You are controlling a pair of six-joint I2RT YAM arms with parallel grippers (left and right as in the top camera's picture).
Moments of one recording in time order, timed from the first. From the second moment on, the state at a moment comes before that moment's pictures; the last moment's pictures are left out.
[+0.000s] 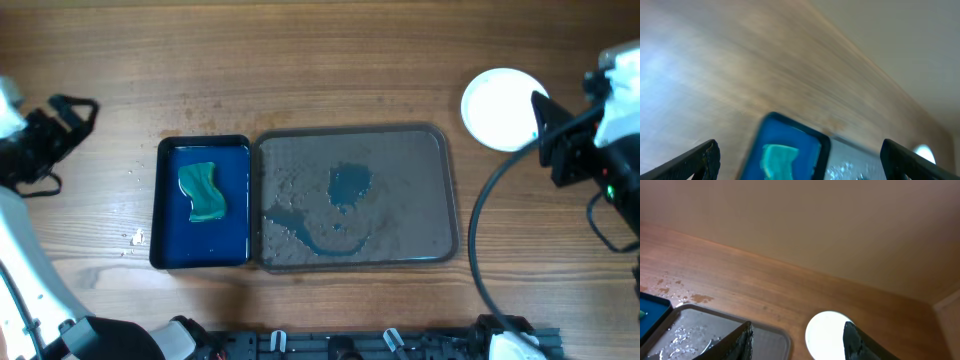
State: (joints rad) left arm 0.67 1.45 1.41 -0.92 0.63 -0.07; right arm -0.06 1.03 1.70 -1.06 -0.23 -0.28
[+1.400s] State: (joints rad) left arm -0.11 0.46 1.66 -1.55 0.10 0.05; right arm -0.06 0.66 1.88 -1.27 -0.30 -0.32
